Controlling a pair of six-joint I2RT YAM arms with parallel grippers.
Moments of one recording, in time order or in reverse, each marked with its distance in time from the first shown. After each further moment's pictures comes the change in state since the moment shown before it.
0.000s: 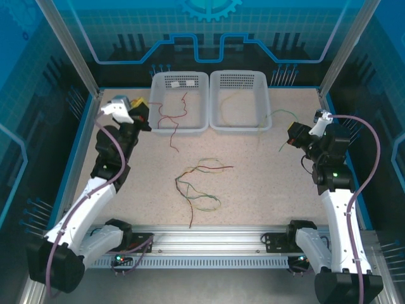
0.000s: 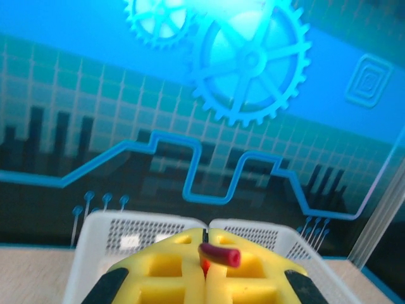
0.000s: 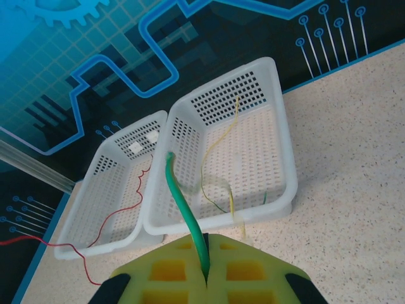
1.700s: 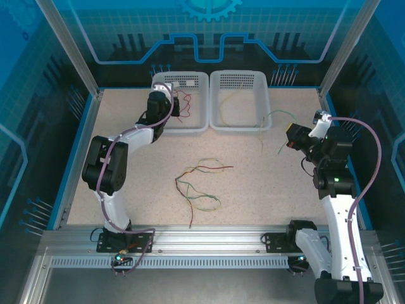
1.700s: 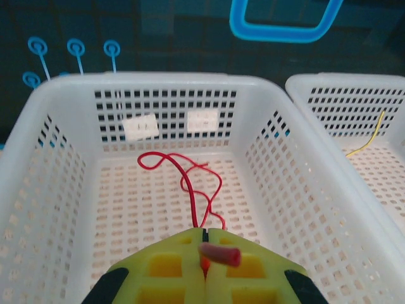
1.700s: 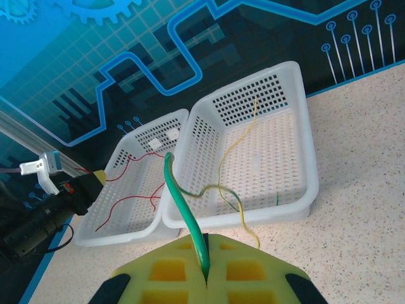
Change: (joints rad) left arm -0.001 0.905 0.432 -0.063 -0.006 0.103; right arm 0.014 -0.045 0.000 -0.008 -0.044 -0.015
